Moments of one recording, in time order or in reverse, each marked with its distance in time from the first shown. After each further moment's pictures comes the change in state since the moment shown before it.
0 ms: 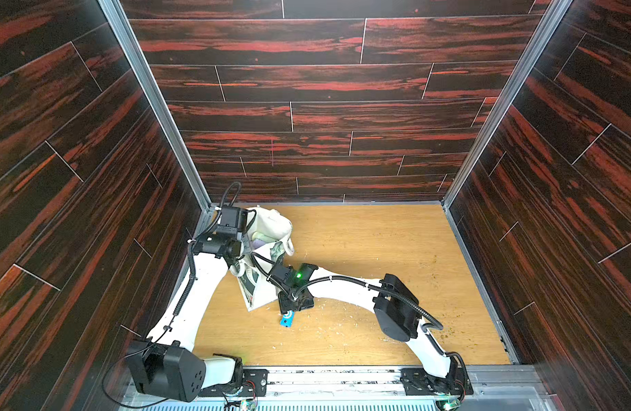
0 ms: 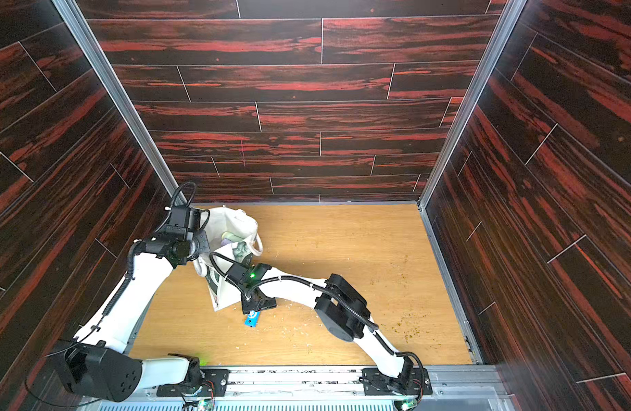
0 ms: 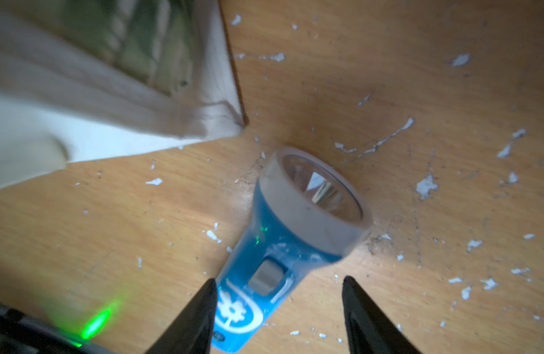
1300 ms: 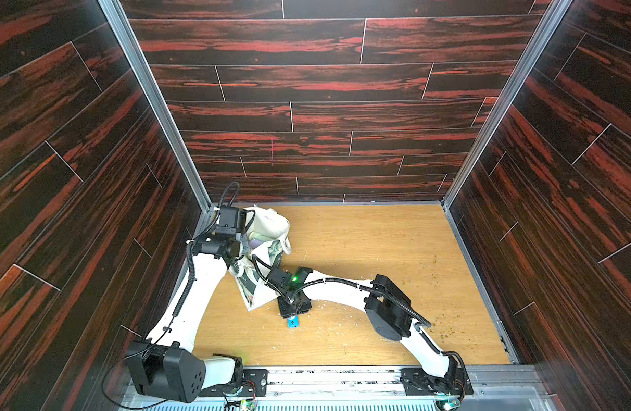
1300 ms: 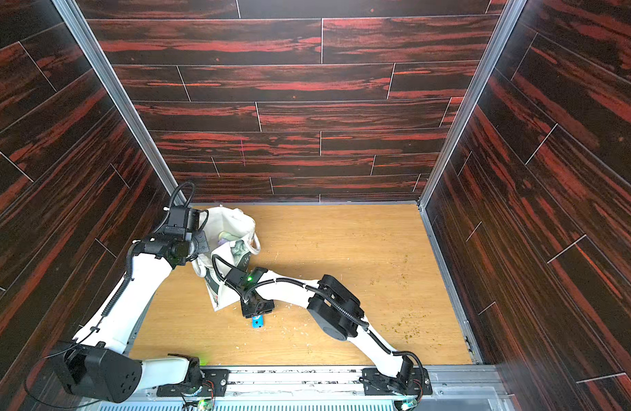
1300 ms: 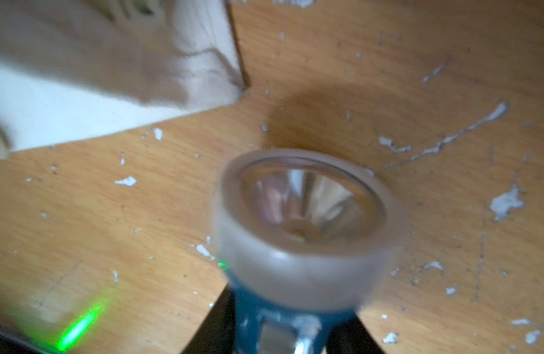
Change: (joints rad) left arm 0.002 -0.006 -0.004 0.001 0.008 -0.004; right arm 0.004 0.060 0.016 0.012 -0.048 -0.016
